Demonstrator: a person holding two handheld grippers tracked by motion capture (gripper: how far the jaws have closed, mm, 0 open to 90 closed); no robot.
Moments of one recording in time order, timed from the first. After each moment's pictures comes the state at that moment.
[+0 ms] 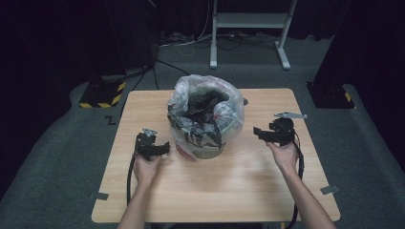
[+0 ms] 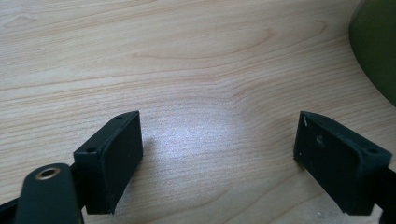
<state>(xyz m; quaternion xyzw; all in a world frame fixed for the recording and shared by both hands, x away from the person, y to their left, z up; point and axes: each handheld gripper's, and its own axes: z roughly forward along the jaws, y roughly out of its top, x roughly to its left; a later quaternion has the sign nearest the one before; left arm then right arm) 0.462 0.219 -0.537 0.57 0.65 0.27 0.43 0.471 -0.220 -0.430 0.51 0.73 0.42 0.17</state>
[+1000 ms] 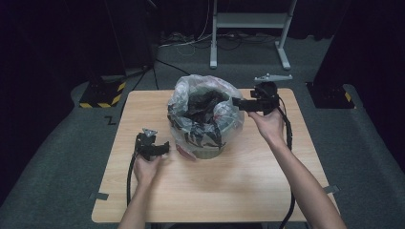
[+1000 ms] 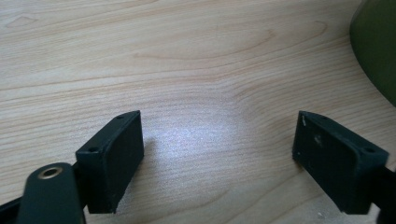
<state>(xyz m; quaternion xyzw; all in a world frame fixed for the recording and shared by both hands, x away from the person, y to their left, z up) 0.462 0.219 -0.537 0.56 0.65 0.27 0.43 0.497 -0.146 -0.315 0.43 0.76 0.46 0.18</state>
